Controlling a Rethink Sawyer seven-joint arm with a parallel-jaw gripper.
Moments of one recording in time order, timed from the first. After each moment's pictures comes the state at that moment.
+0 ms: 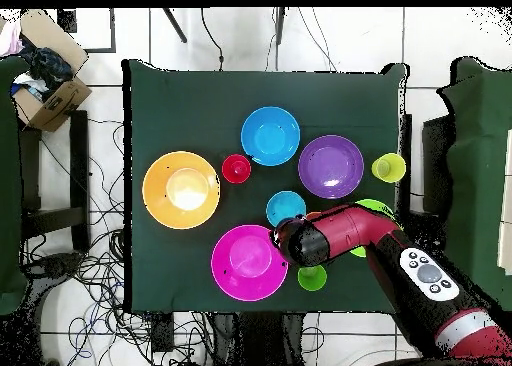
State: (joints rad) arm -0.85 -0.52 0.59 1.88 -0.94 0.57 1.57
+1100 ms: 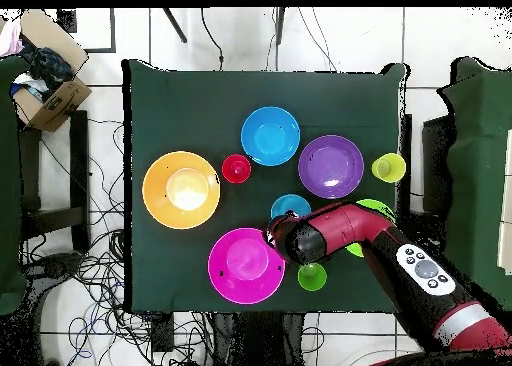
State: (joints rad) arm -0.90 -0.47 0.67 1.88 -0.97 0.57 1.45
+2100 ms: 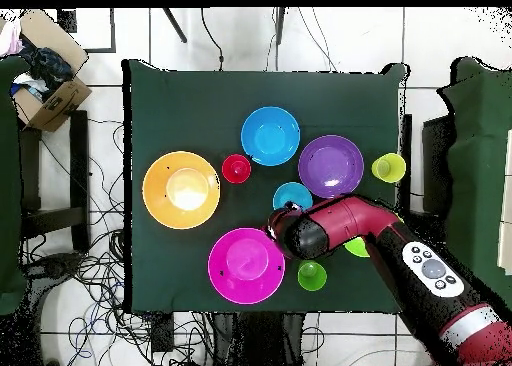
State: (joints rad) arm -0.92 -0.52 0.74 1.89 -0.97 0.60 1.35
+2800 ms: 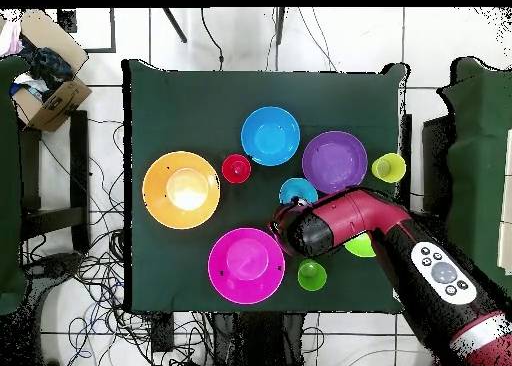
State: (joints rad) arm -0.93 -0.60 0.79 1.90 -0.97 0.67 1.35
